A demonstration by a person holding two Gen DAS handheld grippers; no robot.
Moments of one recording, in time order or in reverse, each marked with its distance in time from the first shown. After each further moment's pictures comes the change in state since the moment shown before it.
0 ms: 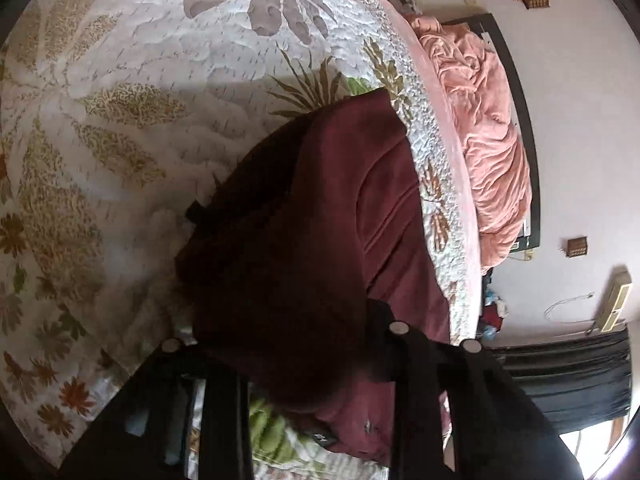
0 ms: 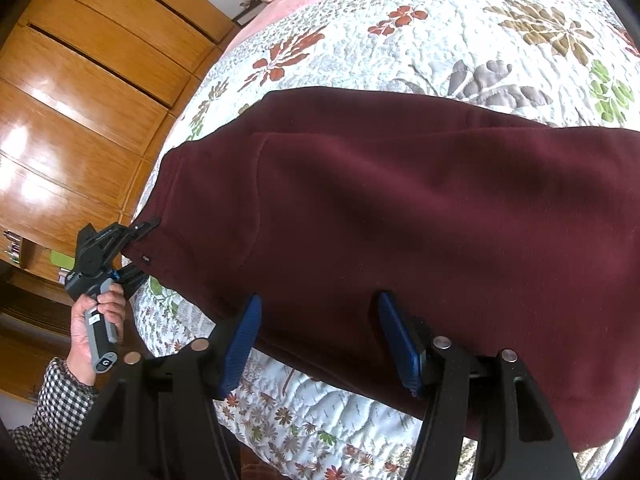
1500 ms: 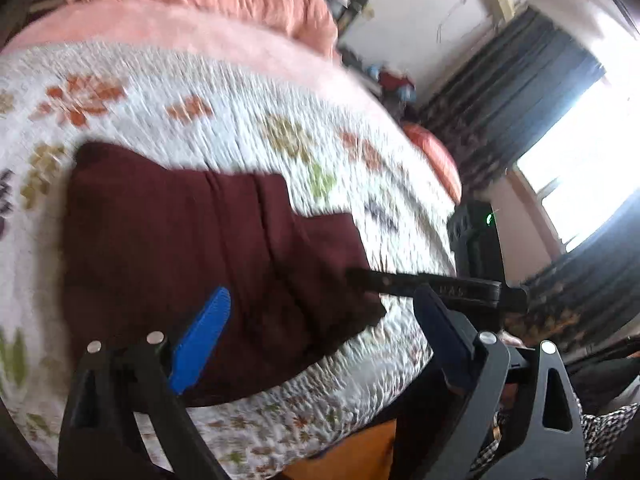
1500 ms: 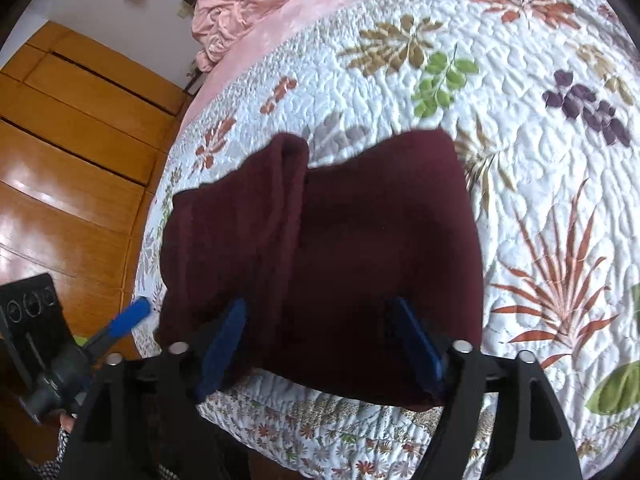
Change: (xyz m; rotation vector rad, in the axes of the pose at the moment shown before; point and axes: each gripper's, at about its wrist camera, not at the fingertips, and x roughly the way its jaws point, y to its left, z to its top) left arm 0.021 -0.224 -0.263 0.968 0.362 -0.209; right arm -0.093 -0.094 -0.015 0.247 -0.172 -0.011
